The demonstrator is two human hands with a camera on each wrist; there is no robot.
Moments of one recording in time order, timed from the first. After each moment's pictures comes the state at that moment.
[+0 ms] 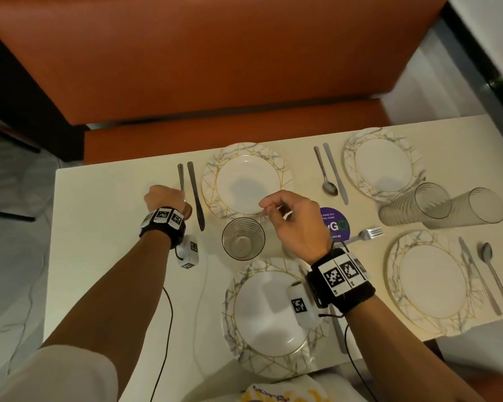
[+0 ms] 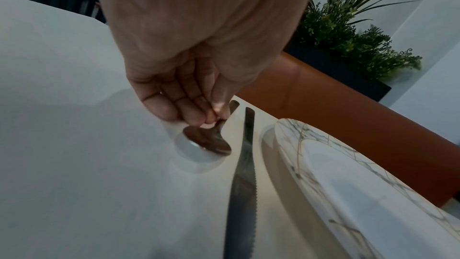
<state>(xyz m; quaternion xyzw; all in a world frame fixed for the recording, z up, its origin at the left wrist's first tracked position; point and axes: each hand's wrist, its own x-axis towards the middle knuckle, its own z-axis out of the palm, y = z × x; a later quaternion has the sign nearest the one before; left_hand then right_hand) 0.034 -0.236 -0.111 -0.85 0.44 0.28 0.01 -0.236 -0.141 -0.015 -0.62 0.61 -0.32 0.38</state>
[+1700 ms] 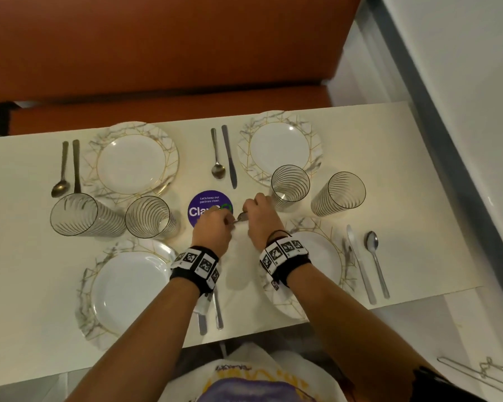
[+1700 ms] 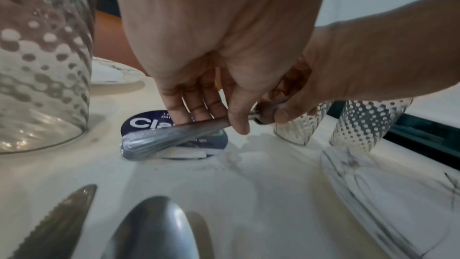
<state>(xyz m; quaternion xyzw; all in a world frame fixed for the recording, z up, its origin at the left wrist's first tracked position) -0.368 -0.109 -0.112 -0.71 0.62 0.32 -0.09 -0.510 -0.126 -0.094 -0.76 0.60 0.00 0.23</state>
